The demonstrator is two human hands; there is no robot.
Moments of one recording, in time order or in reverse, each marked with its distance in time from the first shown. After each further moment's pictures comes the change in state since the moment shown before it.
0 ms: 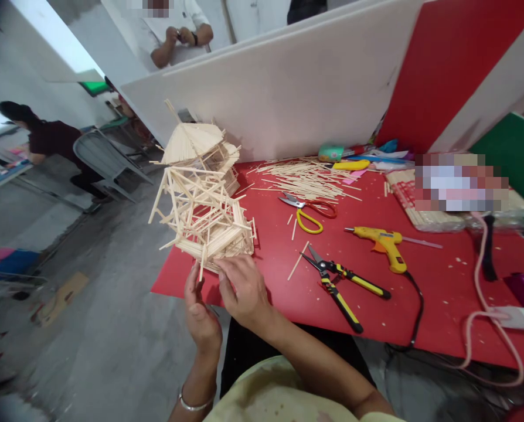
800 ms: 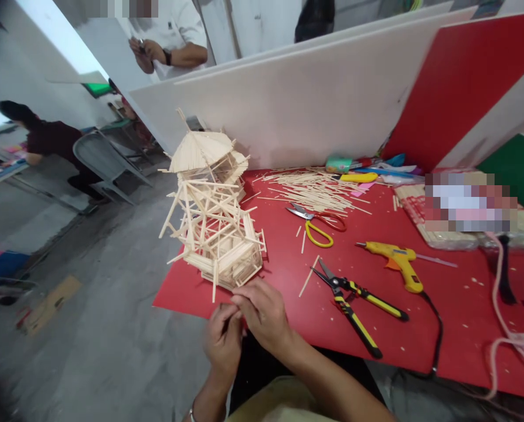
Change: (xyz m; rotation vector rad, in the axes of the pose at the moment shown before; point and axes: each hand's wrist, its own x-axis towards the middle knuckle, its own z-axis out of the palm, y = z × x) left_hand -0.005 -0.006 -0.001 0.019 -0.235 0.018; right_hand -0.007 0.007 -0.004 0.079 0.037 0.053
